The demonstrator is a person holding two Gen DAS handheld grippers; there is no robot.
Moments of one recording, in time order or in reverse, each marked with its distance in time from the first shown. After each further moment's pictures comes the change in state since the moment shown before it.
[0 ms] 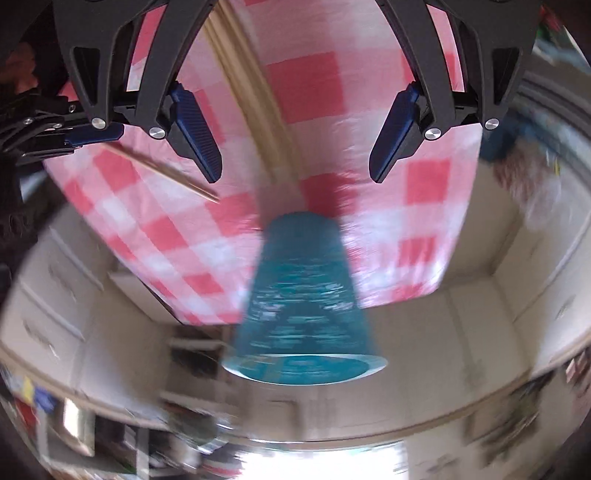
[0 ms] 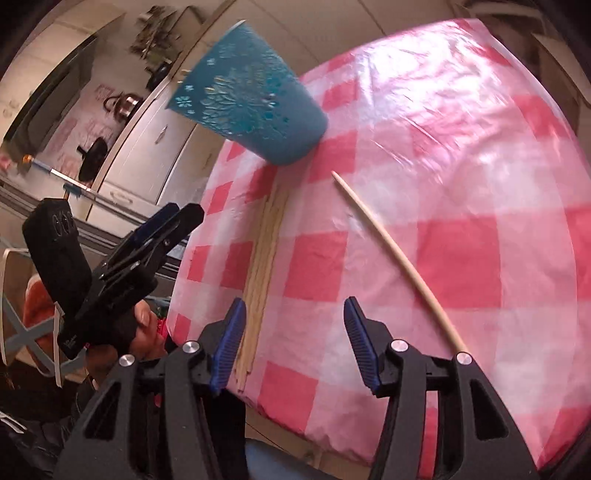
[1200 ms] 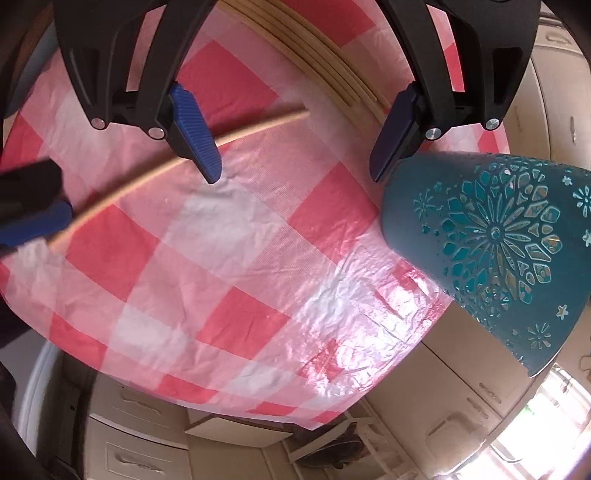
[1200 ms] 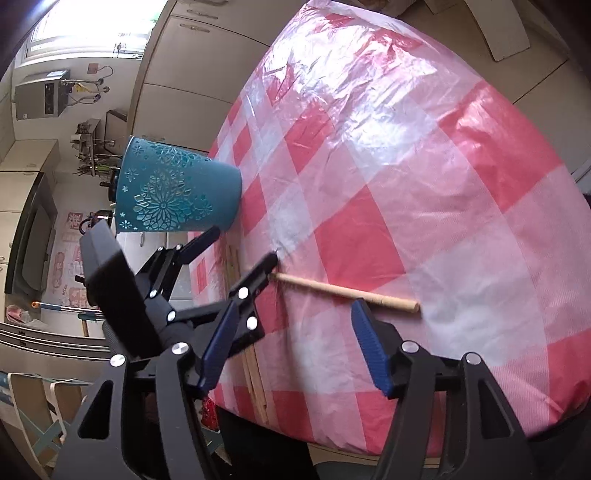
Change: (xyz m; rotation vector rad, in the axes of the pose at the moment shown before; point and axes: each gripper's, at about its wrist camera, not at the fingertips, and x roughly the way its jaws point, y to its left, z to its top) left arm 0.092 -0.099 0.020 0.576 0.301 -0.039; right arm -0.034 -0.060 -0.002 0.430 -0.129 0.050
